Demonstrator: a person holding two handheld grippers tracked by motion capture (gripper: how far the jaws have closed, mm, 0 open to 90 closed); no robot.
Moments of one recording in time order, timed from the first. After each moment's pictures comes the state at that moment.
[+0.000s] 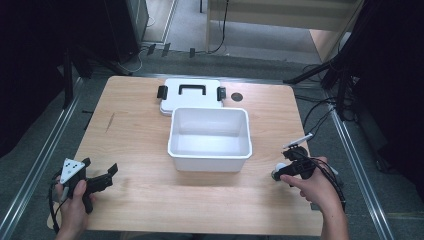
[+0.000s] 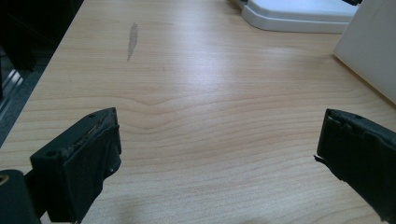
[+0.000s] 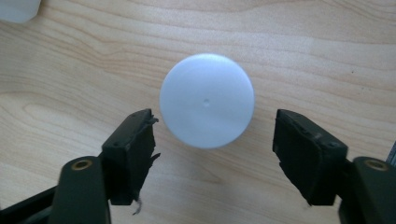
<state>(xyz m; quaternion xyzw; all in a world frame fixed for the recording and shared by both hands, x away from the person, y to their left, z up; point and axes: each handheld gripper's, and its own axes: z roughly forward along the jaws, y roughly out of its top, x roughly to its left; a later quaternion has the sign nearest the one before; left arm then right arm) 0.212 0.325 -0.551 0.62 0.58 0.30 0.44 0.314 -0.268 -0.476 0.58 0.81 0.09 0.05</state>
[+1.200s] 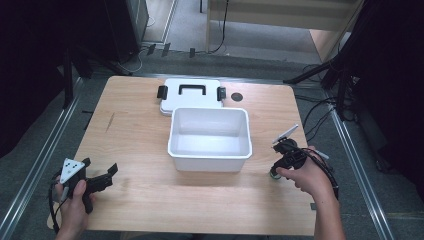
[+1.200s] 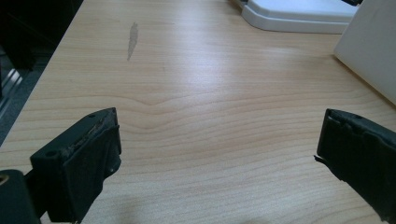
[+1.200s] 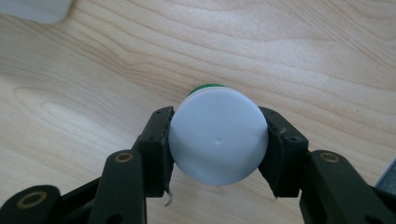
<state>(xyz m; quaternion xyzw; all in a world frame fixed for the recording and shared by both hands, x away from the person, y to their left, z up) 0.213 0.325 -0.551 0.62 0.58 0.30 0.44 0.335 -0.245 -0.467 0.52 0.85 0.05 0.04</state>
